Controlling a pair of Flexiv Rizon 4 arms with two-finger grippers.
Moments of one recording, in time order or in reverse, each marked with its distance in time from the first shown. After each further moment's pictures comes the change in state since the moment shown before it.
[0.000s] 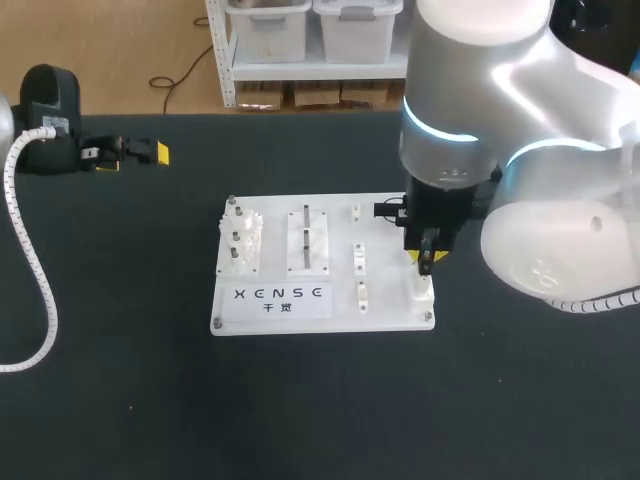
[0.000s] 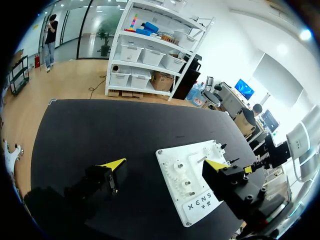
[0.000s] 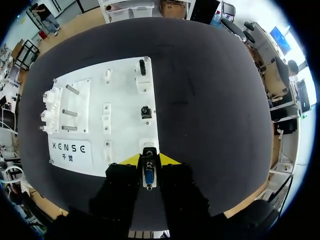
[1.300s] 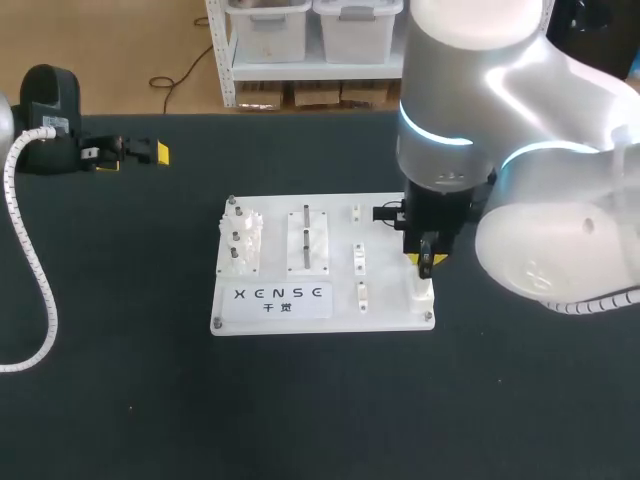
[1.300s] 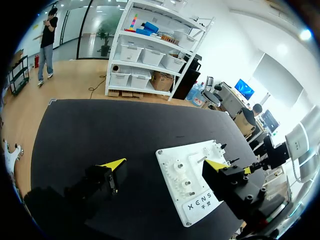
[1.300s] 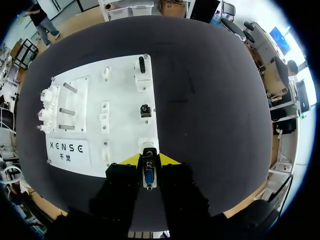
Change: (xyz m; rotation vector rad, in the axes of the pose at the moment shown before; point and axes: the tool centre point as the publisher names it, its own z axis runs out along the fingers) left arm 0.000 0.000 0.000 0.000 0.000 0.000; right arm 0.002 0.000 0.006 0.013 0.009 -0.001
